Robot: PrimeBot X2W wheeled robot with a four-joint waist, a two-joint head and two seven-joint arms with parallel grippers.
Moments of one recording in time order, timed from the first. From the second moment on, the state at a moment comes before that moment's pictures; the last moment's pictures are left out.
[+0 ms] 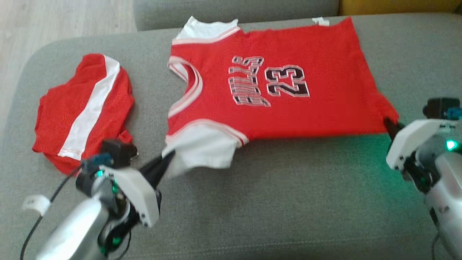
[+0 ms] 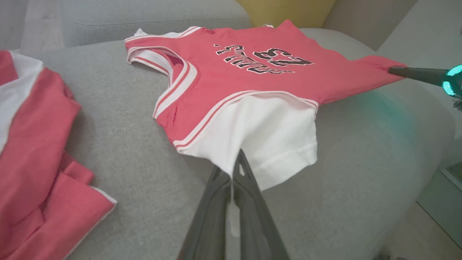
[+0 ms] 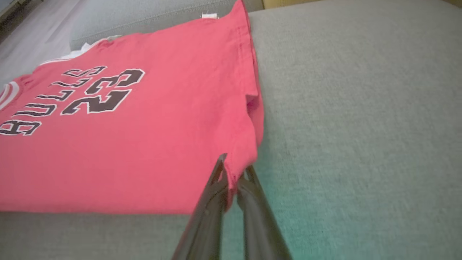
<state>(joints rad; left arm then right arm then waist) -0.33 0.42 -0.65 0.26 -0.68 -0.10 0.08 -0.59 -0.37 0.34 0.90 0.62 0.12 0.18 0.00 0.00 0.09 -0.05</state>
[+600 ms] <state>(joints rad) -0.06 0.59 -0.67 -0.12 -0.78 0.02 0.26 -0.37 -0.43 0.35 0.72 0.75 0.12 0.45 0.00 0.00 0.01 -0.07</state>
